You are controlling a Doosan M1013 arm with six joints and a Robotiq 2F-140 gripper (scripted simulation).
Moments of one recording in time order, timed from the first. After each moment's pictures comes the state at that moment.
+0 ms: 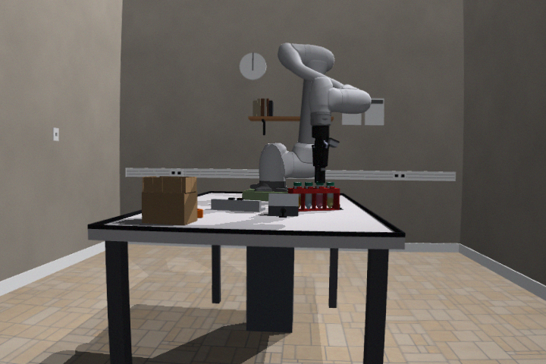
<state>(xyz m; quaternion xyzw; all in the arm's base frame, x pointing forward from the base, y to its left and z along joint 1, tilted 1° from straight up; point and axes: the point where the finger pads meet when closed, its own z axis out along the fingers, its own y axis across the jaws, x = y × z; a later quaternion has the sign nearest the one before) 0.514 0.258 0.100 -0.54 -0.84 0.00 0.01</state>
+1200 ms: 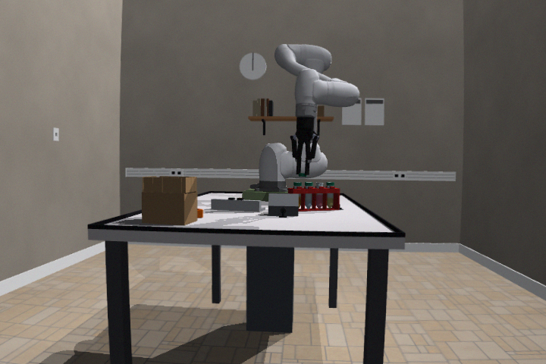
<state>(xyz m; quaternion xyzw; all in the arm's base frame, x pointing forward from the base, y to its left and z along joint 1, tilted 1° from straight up) 0.526 0.183 0.134 -0.22 -0.98 0.01 -0.01</state>
